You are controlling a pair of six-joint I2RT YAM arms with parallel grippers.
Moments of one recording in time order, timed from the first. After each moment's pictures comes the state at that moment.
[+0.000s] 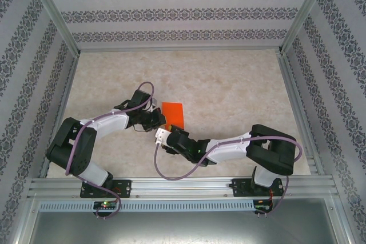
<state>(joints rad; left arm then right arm) -0.42 1.54 0.78 -0.24 0.50 -0.85 1.20 1.66 0.71 0.29 0.42 -0.27</state>
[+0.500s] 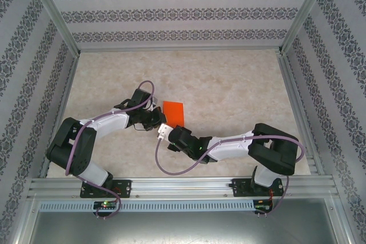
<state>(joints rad) -0.42 1.54 0.79 -0.24 0.50 -0.85 1.17 1.64 0.71 0.26 0.41 -0.21</state>
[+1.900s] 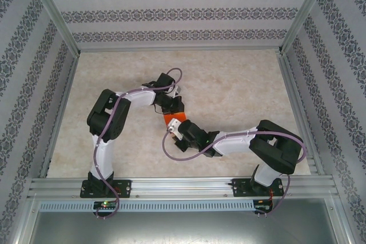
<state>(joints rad) -0.48 2.08 1.35 -0.40 0.55 -0.58 1.01 1.63 0.64 0.24 0.09 0.00</state>
